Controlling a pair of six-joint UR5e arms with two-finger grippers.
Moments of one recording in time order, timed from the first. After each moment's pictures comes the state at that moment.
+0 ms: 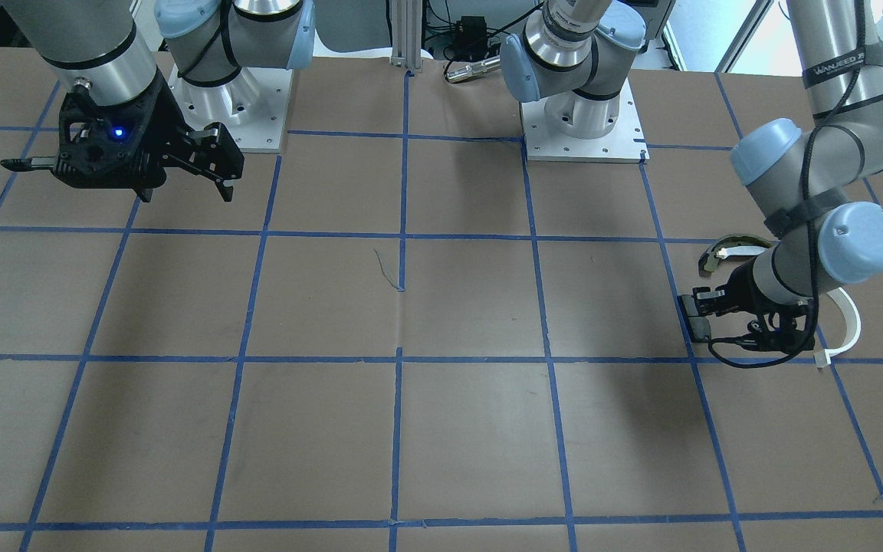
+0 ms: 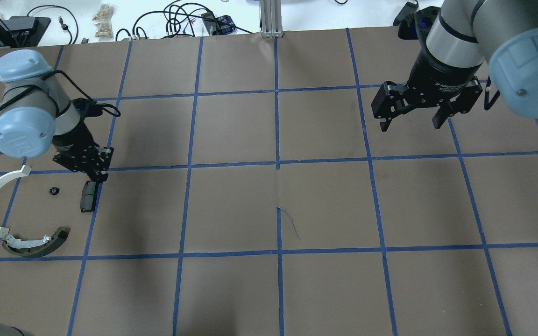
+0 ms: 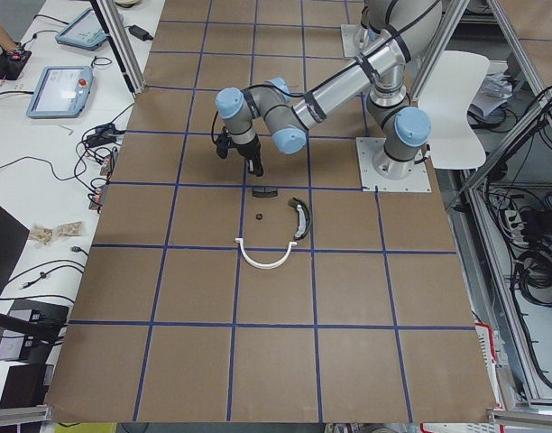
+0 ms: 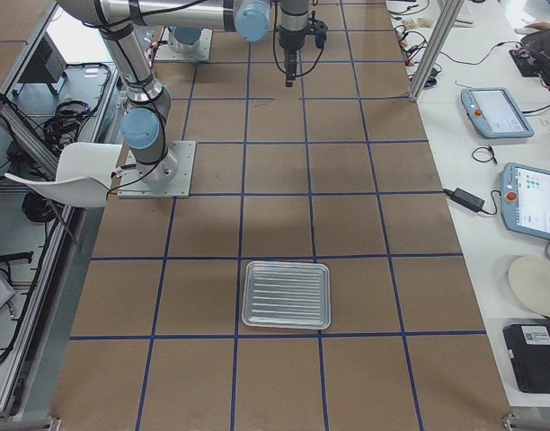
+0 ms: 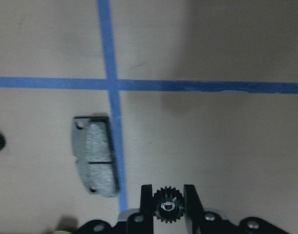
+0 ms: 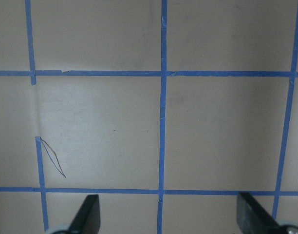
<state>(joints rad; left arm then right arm) -1.13 -1.88 -1.86 -1.15 1.71 0.42 1.55 -1.61 1.66 -1.60 -1.55 -0.03</state>
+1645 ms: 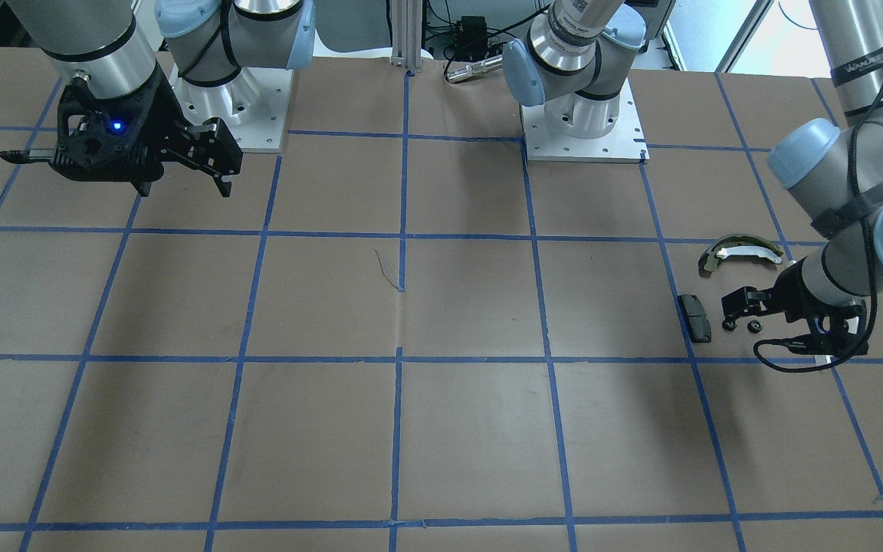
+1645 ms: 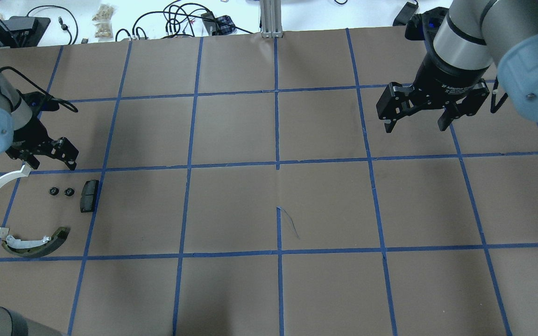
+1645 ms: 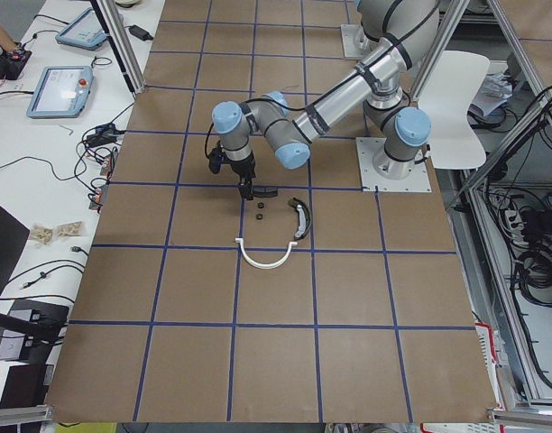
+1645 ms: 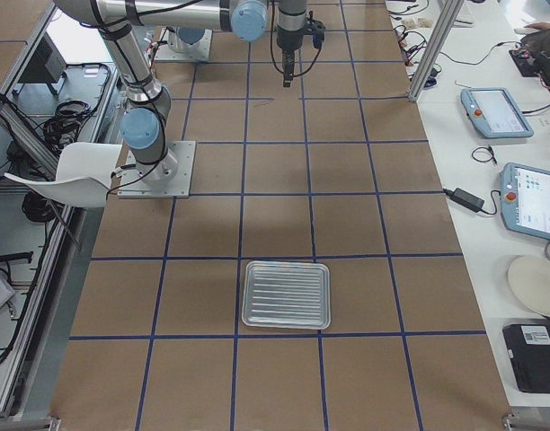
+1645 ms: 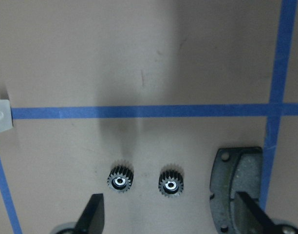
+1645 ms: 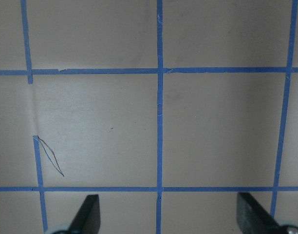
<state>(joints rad) -1.13 -1.87 -1.74 -1.24 1.72 0.48 1.55 -1.62 1.67 -1.59 -1.55 -0.02</state>
